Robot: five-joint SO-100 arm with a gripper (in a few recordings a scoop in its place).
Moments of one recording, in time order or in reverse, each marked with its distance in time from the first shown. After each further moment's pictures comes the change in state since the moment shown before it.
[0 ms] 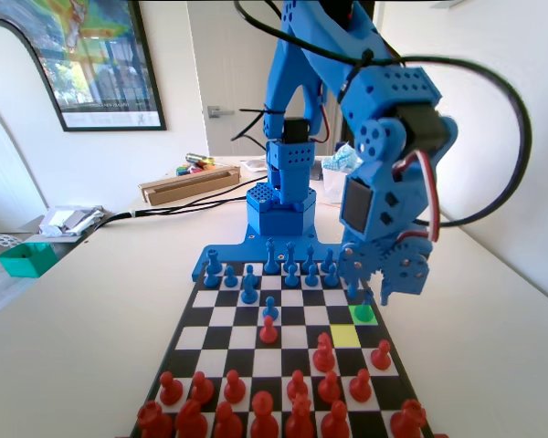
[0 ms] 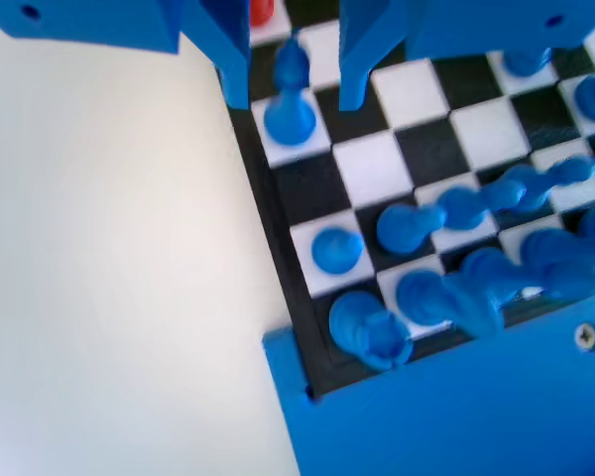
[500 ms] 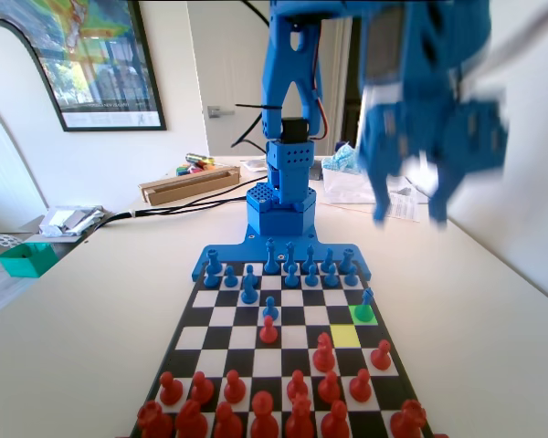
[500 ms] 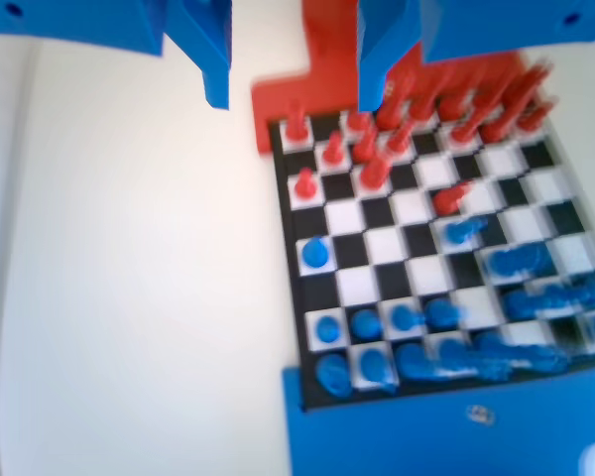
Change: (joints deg) arm 1.9 18.1 -20.9 28.3 -12.7
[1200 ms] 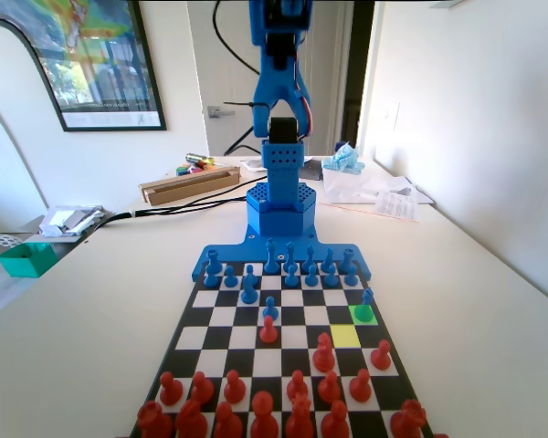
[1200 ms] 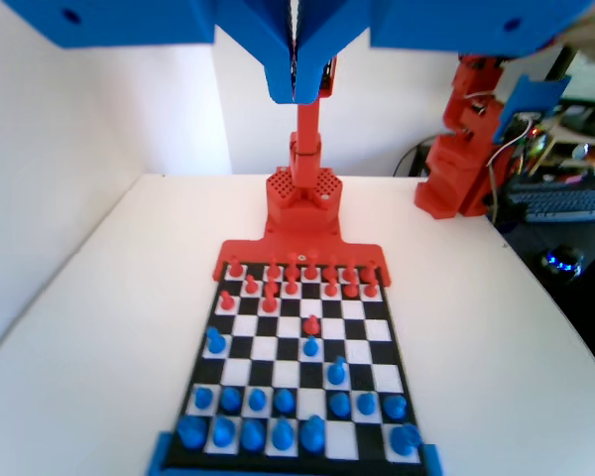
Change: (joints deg) arm 20.3 48.8 2.4 17.4 -29.7
